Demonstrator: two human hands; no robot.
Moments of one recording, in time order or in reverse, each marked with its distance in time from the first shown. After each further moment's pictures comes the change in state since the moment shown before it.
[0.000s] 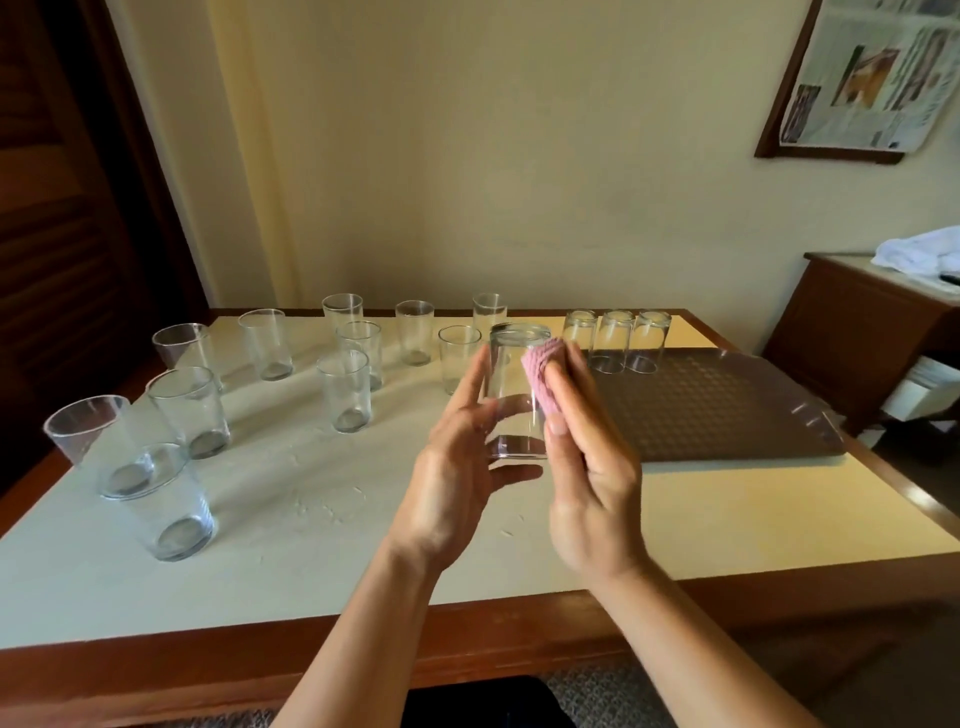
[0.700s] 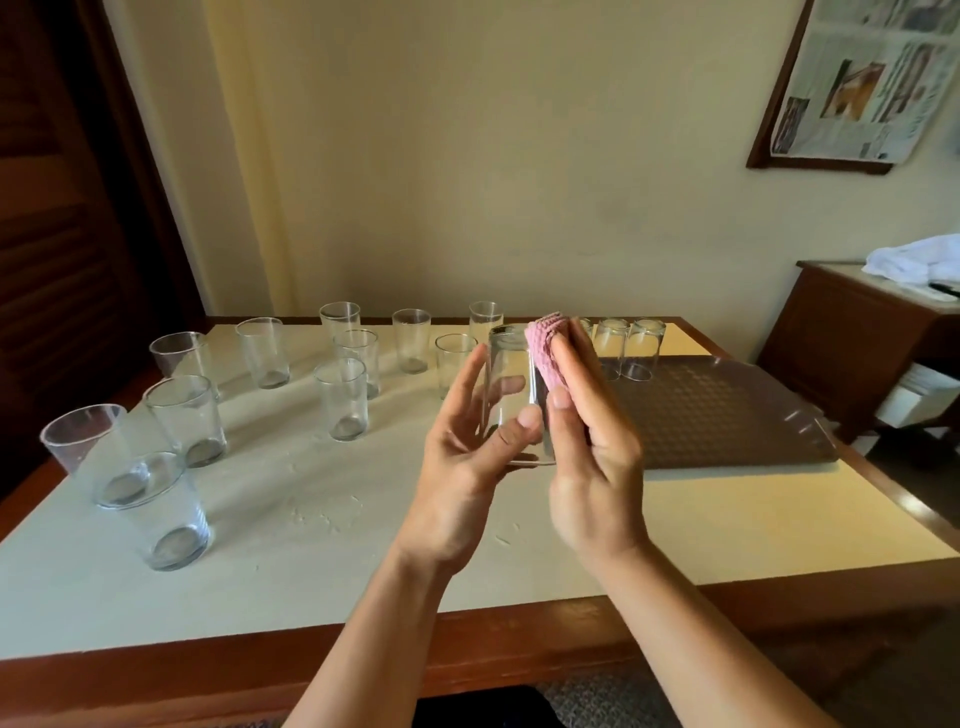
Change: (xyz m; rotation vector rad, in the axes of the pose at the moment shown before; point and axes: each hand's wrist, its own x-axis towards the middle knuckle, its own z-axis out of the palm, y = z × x) left_hand 0.001 0.000 0.014 0.062 0.083 0.142; right_hand 0.022 -0.008 0.000 -0.009 0.087 0.000
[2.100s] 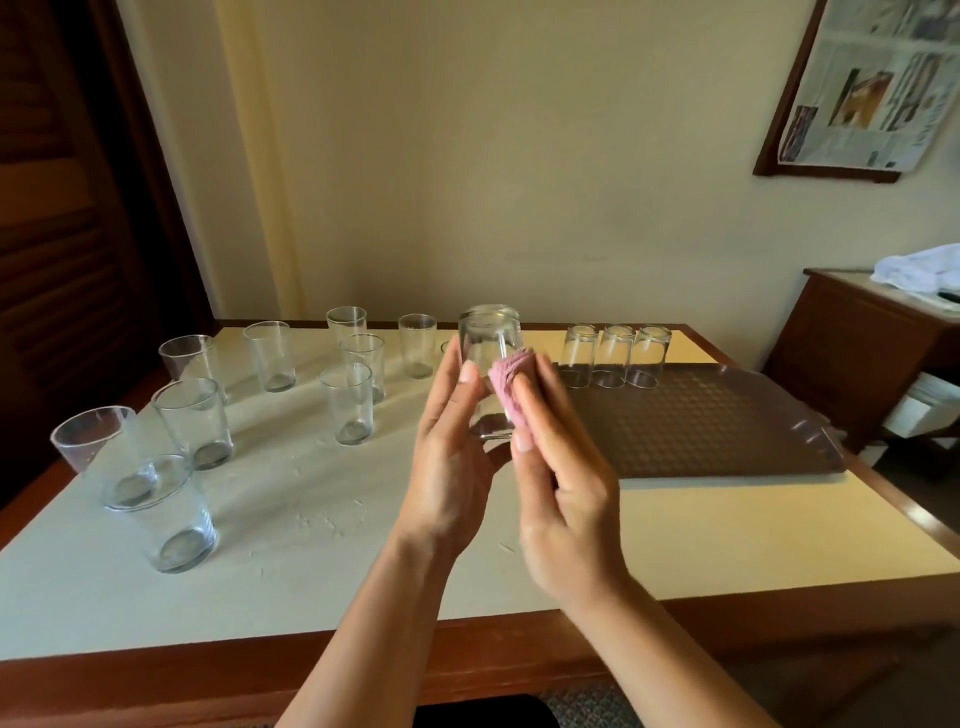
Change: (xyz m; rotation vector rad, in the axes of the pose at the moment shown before) left_hand 0.011 0.014 -0.002 -0.114 0.058 0.002; right_hand -0.022 -0.004 0.013 -0.117 -0.091 -0.087
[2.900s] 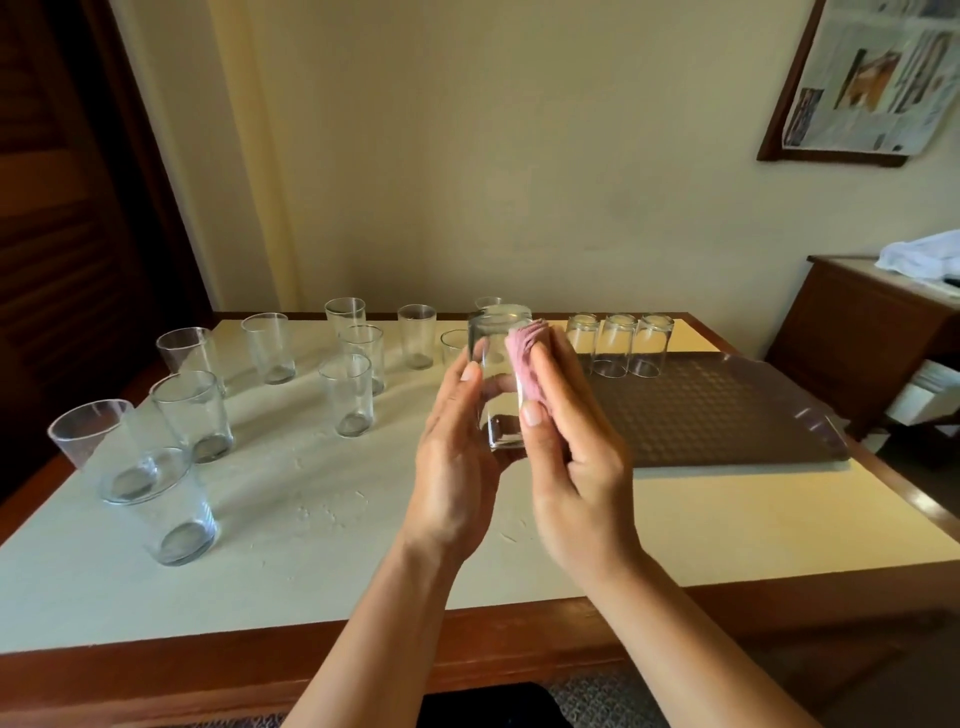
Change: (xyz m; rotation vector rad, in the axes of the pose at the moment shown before) left_hand -0.009 0.000 0.003 0.016 0.012 -0.058; right_hand 0.011 0.000 -0.006 -0.017 0.032 0.002
